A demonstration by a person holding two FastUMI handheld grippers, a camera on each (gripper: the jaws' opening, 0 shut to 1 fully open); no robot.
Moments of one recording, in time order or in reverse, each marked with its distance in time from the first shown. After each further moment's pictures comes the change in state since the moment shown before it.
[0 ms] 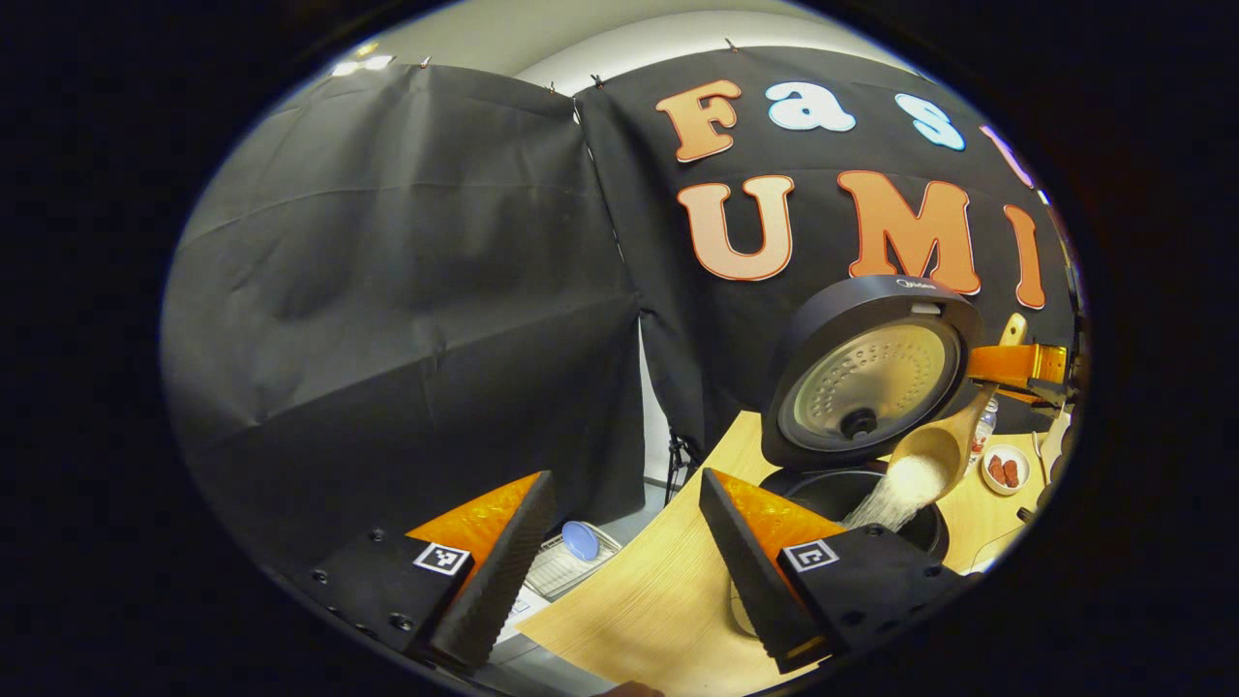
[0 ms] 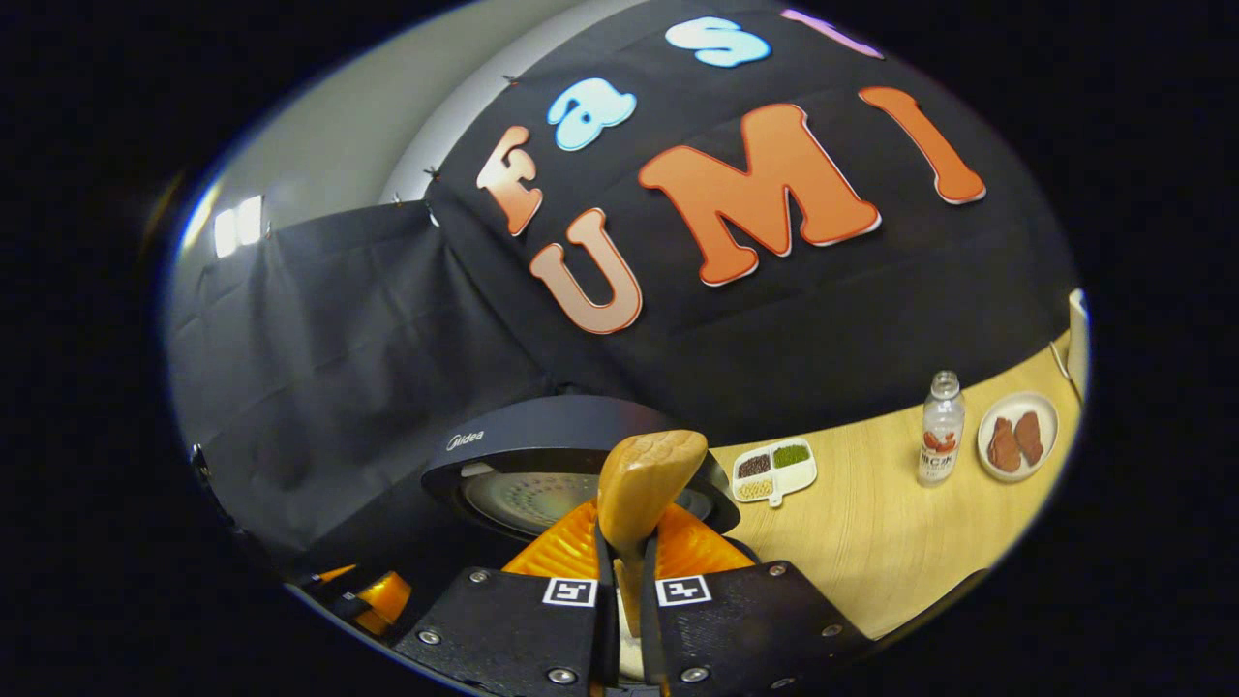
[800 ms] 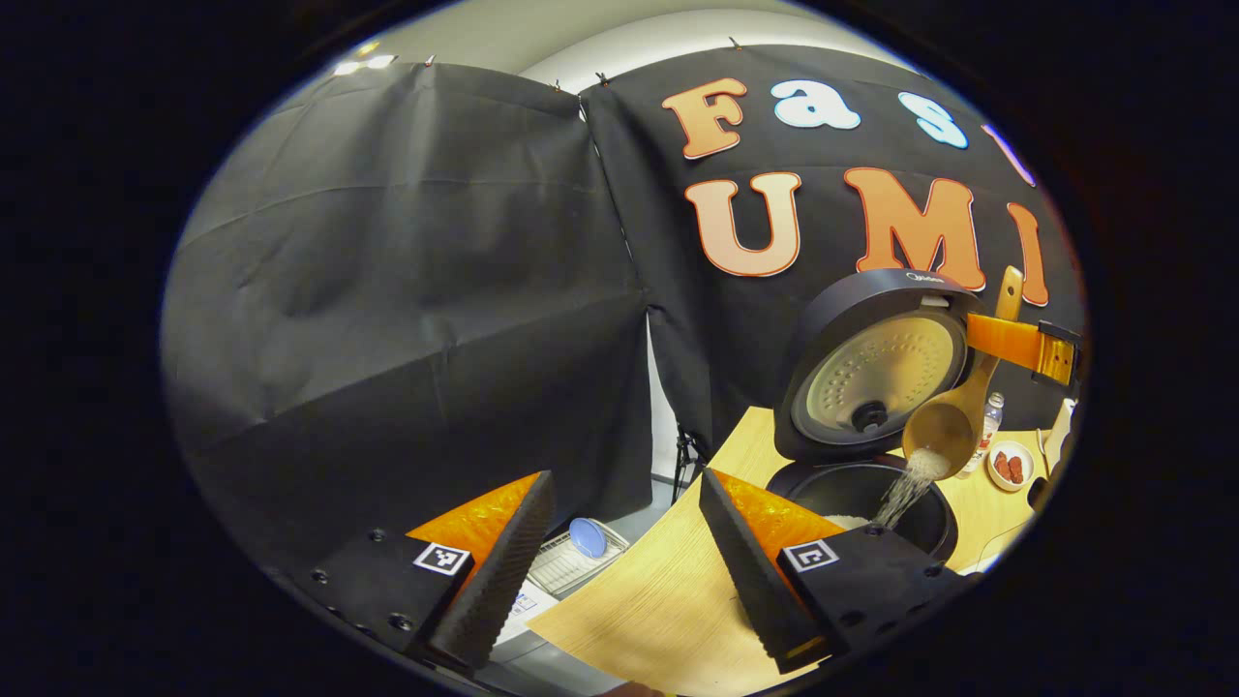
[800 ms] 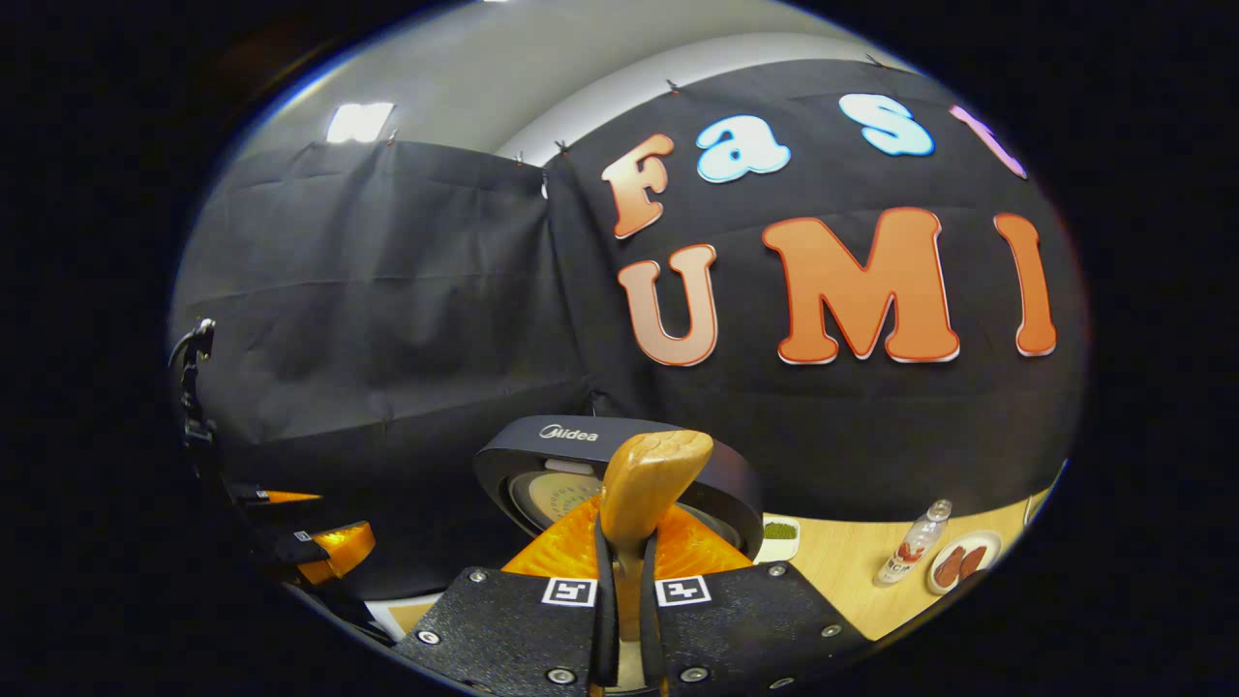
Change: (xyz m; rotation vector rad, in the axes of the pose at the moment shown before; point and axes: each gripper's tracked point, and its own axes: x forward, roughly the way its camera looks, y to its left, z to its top) left arm -0.002 0.010 -0.009 -0.002 0.012 0.015; right arm -0.011 0.054 0.013 -0.424 -0.108 0.113
